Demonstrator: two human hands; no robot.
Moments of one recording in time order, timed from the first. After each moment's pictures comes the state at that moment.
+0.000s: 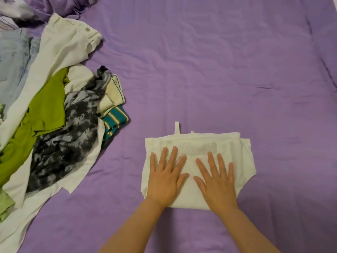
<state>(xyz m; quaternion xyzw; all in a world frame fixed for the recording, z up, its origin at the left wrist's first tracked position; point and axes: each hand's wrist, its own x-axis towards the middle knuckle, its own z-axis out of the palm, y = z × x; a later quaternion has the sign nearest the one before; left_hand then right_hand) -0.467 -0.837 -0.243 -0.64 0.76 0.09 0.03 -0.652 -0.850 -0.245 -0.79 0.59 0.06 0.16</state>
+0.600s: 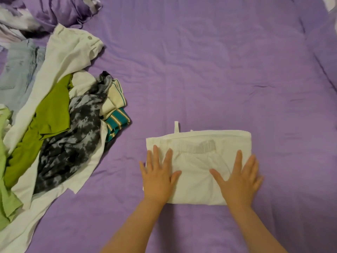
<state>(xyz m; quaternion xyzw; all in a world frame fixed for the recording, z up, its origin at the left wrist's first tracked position) -0.464 -0.833 -0.222 -0.77 0.61 0.18 0.04 -0.683 -0.847 -0.244 -0.57 0.80 0.01 0.20</state>
